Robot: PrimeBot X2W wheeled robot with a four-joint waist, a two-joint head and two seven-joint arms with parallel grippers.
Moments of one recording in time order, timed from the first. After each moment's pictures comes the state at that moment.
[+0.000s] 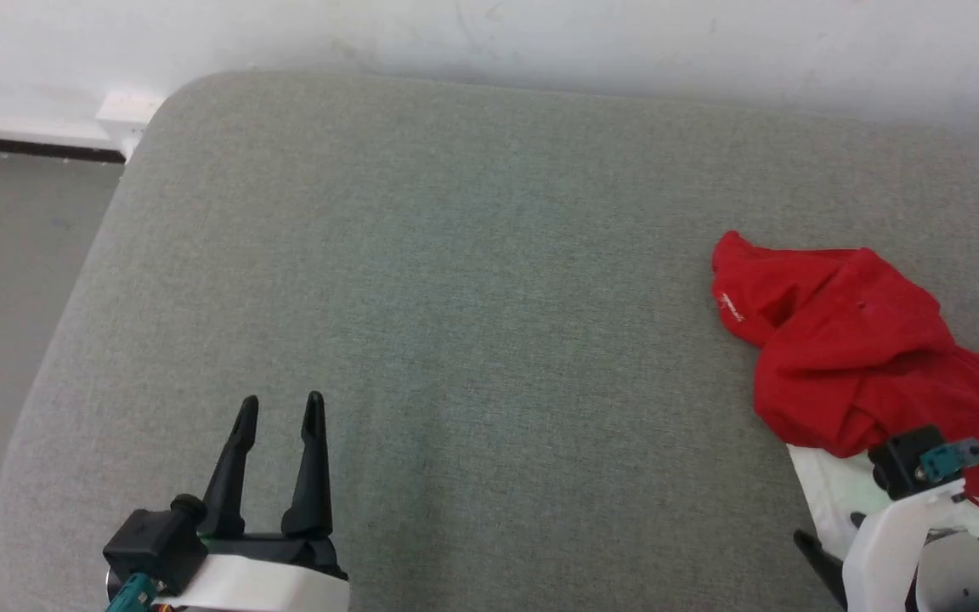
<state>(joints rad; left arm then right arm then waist) 0.09 0.05 -0.05 -0.06 -0.32 -0.07 -0.26 0.09 -0.31 0.05 -0.20 0.33 0.13 0.84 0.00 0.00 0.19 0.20</state>
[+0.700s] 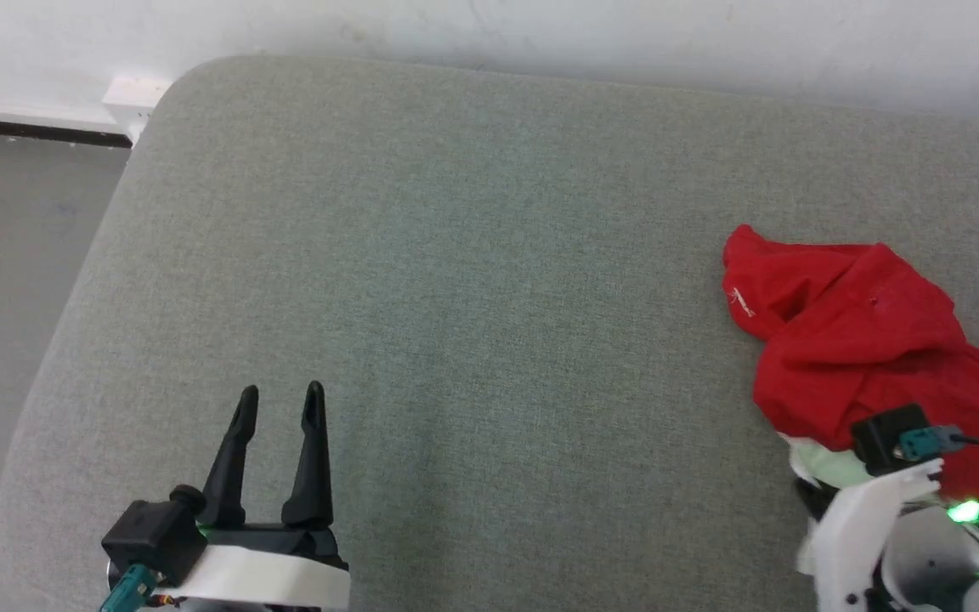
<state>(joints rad) 0.07 0.05 -0.05 -0.06 -0.33 -0.07 -0.26 0.05 -0.27 0.07 -0.11 0.24 0.13 0.70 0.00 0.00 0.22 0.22</state>
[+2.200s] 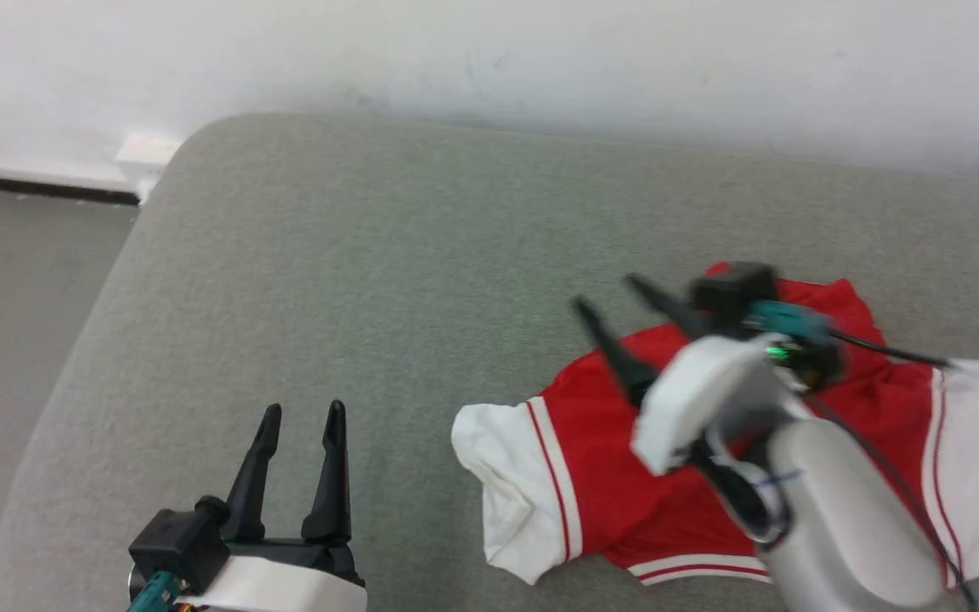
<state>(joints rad) 0.09 0.05 -0.09 -0.02 -0.33 -0.06 -0.26 -0.41 -0.05 0.36 0.27 0.35 0.13 0.21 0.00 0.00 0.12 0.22</state>
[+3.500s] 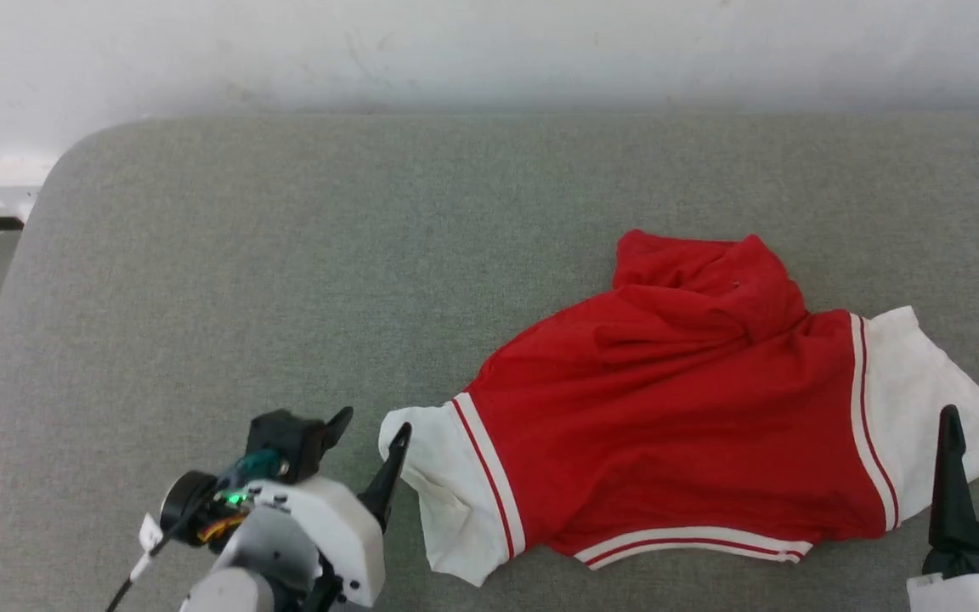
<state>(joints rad) -0.05 0.17 -0.20 0.03 -0.22 -0.11 0.20 0.18 -0.05 -0.25 -0.08 0.23 0.13 -0.26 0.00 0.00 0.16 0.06</state>
